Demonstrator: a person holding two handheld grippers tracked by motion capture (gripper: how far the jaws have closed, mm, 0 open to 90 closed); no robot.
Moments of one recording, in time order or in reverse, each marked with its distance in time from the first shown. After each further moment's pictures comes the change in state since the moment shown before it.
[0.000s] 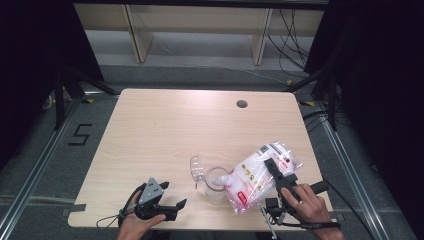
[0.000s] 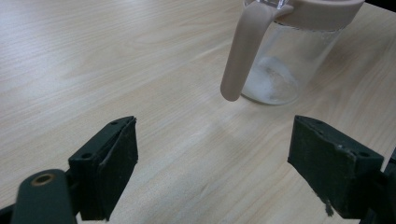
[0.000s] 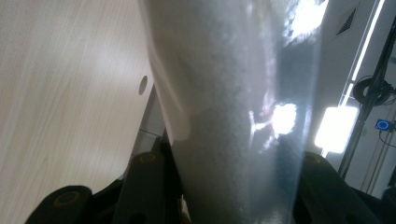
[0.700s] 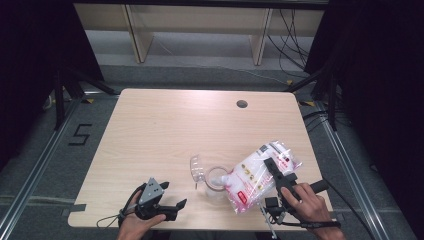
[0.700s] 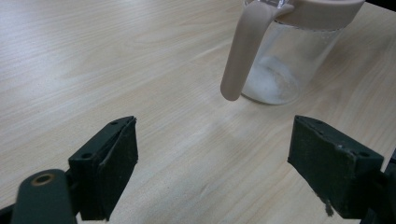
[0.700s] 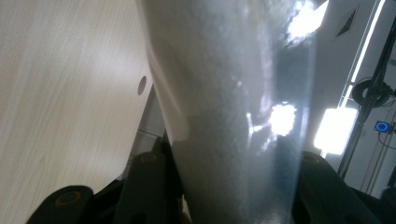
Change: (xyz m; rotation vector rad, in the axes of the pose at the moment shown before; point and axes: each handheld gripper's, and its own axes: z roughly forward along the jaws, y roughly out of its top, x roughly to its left) left arm 0.000 0.000 0.000 0.004 0.006 0.004; right arm -0.001 0.000 0.000 0.004 0.009 0.004
